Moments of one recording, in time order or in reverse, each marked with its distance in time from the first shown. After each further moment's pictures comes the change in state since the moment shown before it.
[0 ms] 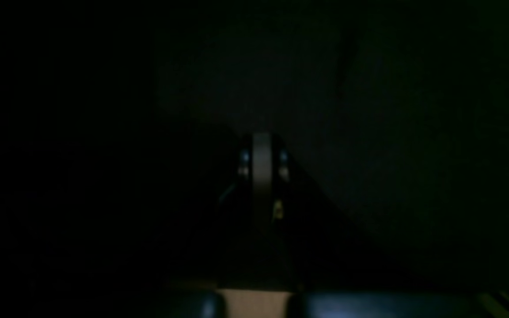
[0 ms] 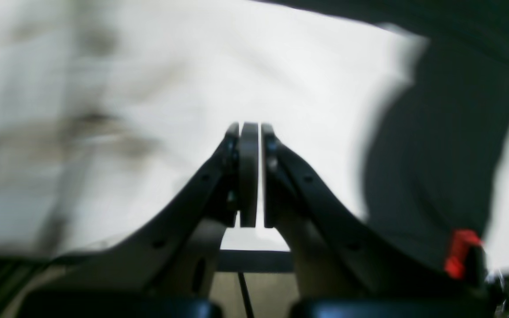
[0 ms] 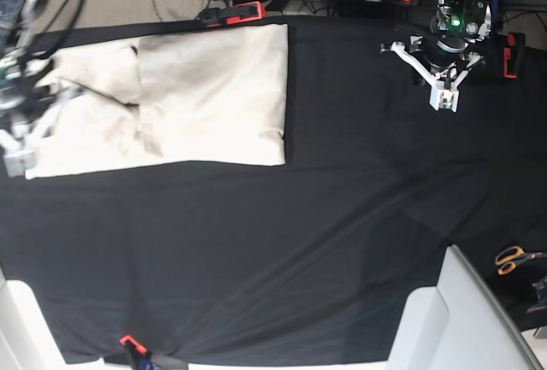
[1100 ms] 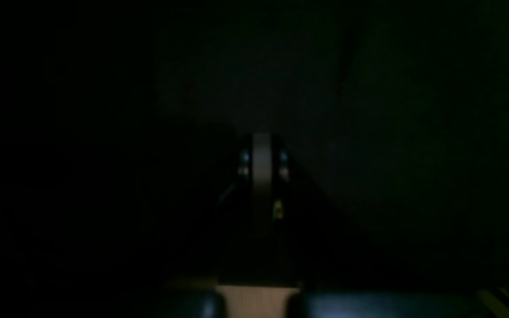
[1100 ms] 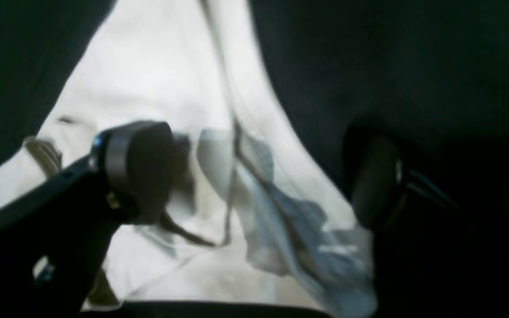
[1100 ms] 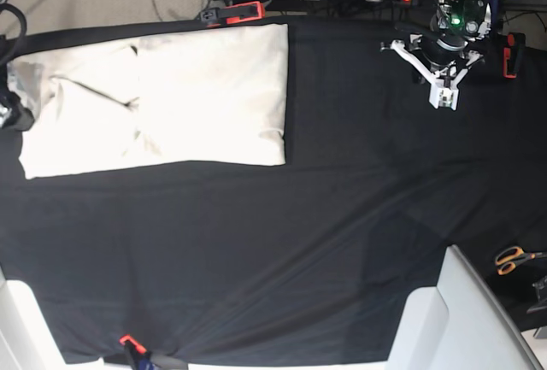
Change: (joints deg) left arm 0.5 0.0 0.0 0.0 -0.2 0.0 0.0; right arm 14.1 21.6 13.5 -63.1 35.4 5.8 2.7
